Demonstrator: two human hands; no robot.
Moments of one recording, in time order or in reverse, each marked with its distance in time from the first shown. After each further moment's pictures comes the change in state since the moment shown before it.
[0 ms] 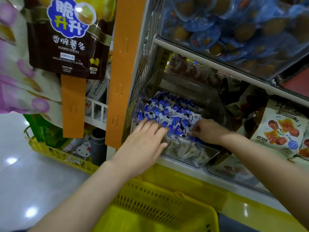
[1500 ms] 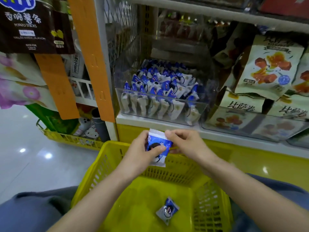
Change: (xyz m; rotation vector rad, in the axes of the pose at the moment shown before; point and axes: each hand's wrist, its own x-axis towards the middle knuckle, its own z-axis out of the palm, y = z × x) left_hand -0.058 0.062 0.045 -1.180 -0.084 -0.638; right_hand -0.115 -0.033 0.111 1.345 -0.029 -0.031
